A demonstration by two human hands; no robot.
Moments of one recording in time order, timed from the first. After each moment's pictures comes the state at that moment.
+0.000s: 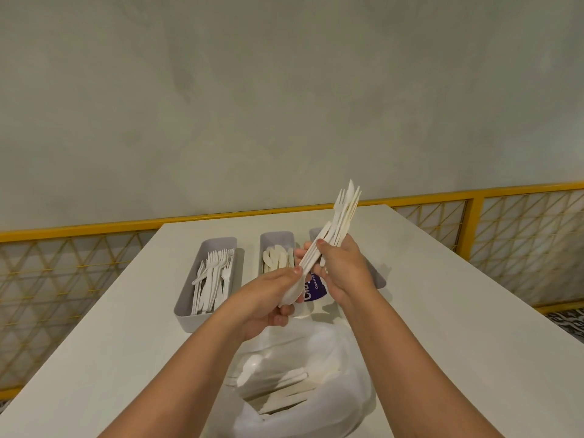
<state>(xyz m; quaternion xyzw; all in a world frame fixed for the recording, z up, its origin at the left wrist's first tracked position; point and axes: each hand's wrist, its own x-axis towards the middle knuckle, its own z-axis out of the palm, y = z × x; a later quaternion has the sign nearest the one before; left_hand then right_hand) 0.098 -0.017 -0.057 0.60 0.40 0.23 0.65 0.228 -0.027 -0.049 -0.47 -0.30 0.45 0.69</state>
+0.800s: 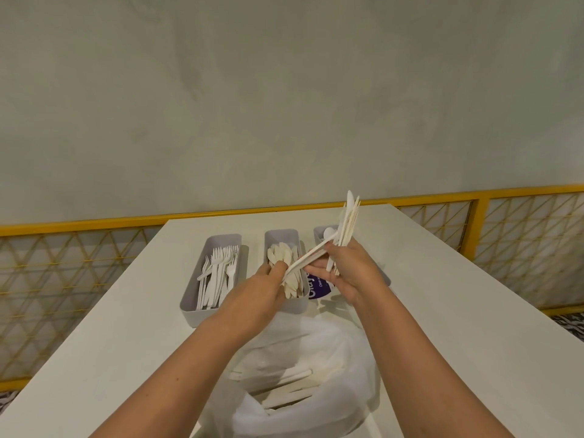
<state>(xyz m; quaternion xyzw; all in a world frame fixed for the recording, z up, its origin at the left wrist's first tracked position) 0.080 -0.004 -0.076 0.89 0.44 0.14 0.02 0.235 -0.027 -0.051 -0.49 -0.27 0.51 0.65</state>
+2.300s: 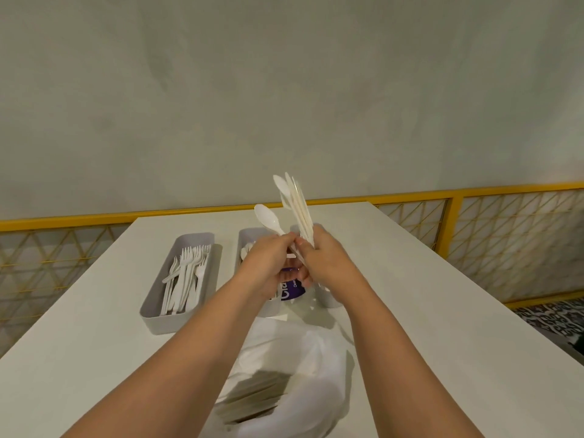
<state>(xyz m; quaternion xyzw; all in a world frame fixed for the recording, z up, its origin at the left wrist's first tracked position) 0.161 -0.003 -0.032 0.52 0.43 0.39 0.63 0.250 -0.034 -0.042 -0.67 -0.54 0.26 0.45</state>
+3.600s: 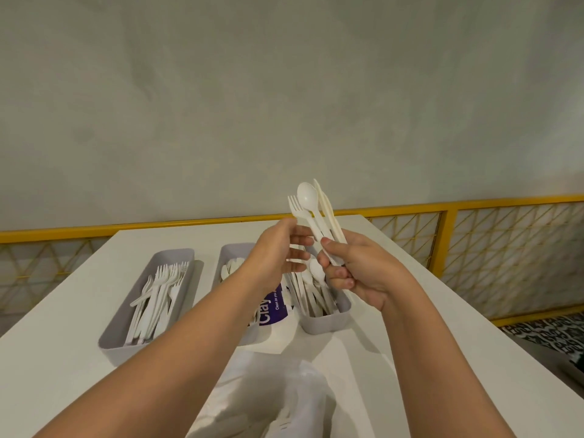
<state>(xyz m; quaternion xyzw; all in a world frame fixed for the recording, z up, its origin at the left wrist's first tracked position) 0.214 0.031 -0.019 0.56 0.38 0.38 0.62 0.322 -0.048 -0.019 -0.50 -0.44 0.50 0.56</state>
